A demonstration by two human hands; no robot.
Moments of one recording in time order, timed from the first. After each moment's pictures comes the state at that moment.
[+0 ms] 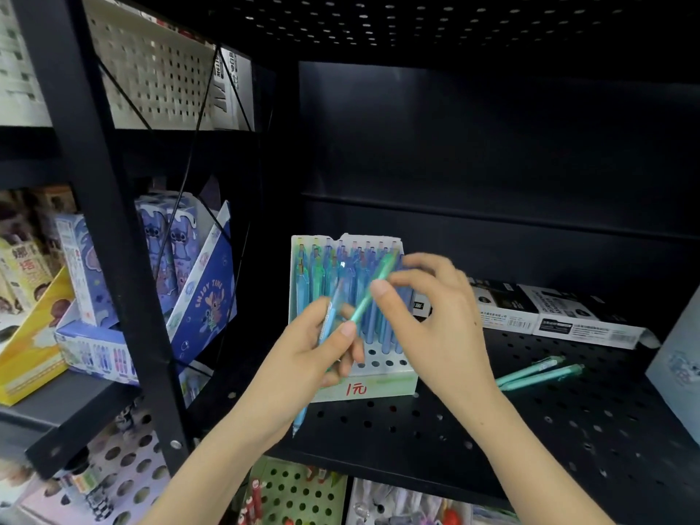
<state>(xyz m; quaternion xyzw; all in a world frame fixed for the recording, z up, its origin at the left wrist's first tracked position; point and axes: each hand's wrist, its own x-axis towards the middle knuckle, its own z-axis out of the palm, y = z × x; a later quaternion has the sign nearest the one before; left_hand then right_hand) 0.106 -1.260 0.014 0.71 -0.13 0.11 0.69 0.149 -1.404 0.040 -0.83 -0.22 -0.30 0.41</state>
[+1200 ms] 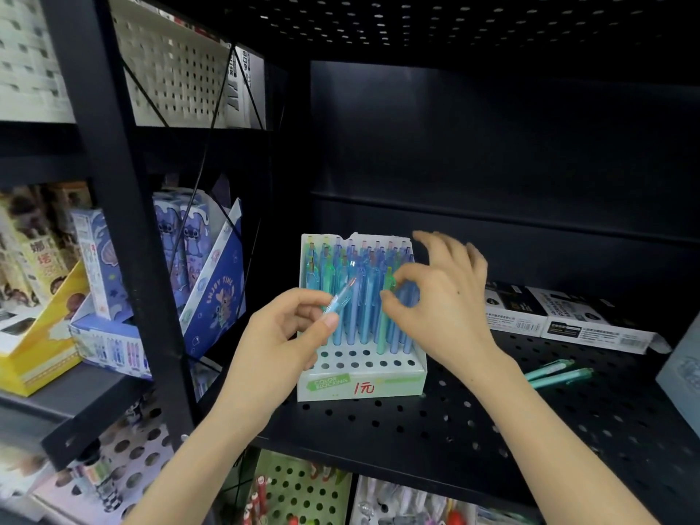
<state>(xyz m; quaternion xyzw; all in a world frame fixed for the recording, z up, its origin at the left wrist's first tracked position) 0.104 -1.238 0.014 0.72 -0.05 0.23 0.65 0.182 -1.401 0.046 -0.90 -0.22 -0.33 0.18</state>
